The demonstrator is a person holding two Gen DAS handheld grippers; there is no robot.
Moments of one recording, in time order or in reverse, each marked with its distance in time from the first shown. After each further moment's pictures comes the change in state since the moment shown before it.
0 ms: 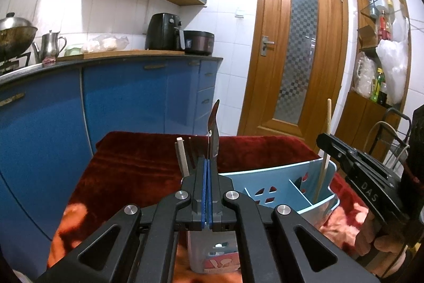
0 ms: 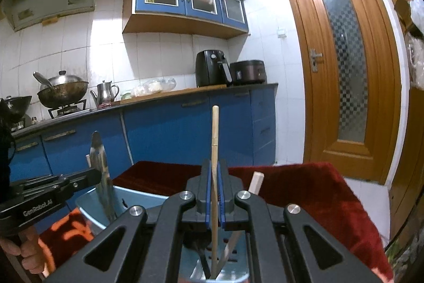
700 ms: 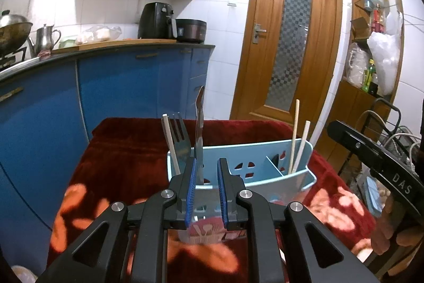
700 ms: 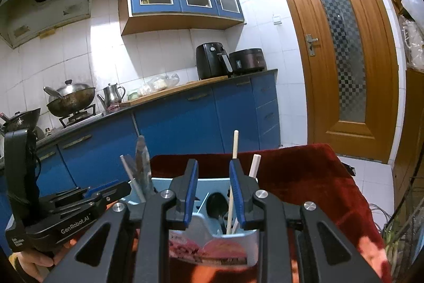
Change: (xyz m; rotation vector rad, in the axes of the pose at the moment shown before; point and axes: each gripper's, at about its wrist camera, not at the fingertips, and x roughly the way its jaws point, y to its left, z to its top) left arm -0.025 -0.014 -0.005 0.008 0.076 -0.036; right arm -0.053 0.011 0.015 0.072 0.070 0.024
